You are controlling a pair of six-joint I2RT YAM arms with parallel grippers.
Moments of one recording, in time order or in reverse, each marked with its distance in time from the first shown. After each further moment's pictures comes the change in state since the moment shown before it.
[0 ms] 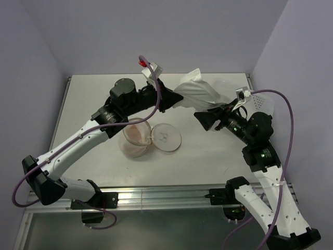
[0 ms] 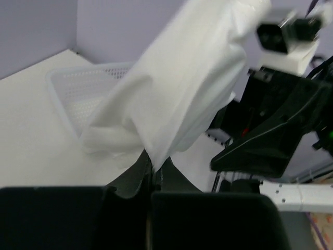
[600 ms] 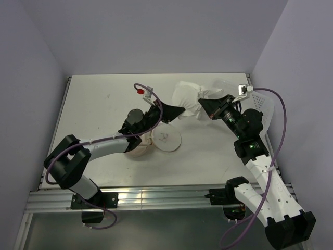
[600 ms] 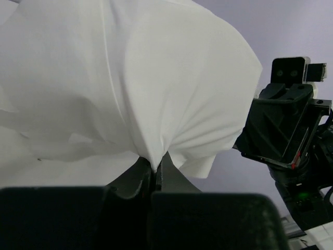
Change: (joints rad) left arm 0.009 0.230 -0.538 0.932 -0.143 -0.627; right arm -0.008 0.119 -0.101 0.334 0.141 0.292
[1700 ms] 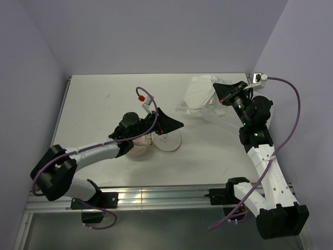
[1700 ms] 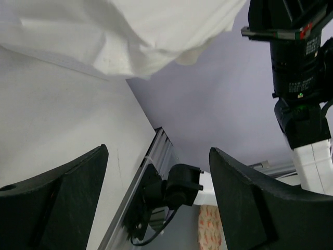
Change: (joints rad) left arm 0.023 -0.200 -0.104 -0.292 0.208 -0.028; right arm -0.183 0.123 0.136 -0.012 0.042 -0.056
